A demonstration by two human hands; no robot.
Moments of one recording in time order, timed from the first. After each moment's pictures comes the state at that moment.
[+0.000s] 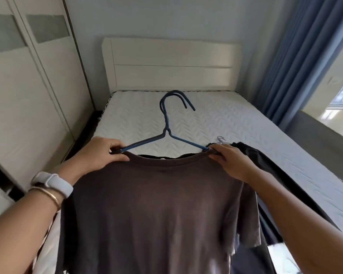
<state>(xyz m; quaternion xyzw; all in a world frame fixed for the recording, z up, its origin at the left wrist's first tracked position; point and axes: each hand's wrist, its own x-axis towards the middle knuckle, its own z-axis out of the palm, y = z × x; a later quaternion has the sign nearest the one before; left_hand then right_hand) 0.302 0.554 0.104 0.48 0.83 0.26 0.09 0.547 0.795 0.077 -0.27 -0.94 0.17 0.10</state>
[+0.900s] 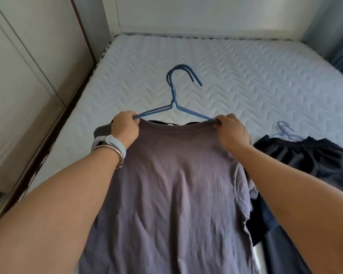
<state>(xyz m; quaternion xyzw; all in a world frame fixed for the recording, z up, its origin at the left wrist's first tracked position) 0.005 0.874 -0.184 0.23 0.93 0.29 0.06 0.178 1.062 -0.188 -0.40 -0.89 0.18 0.09</state>
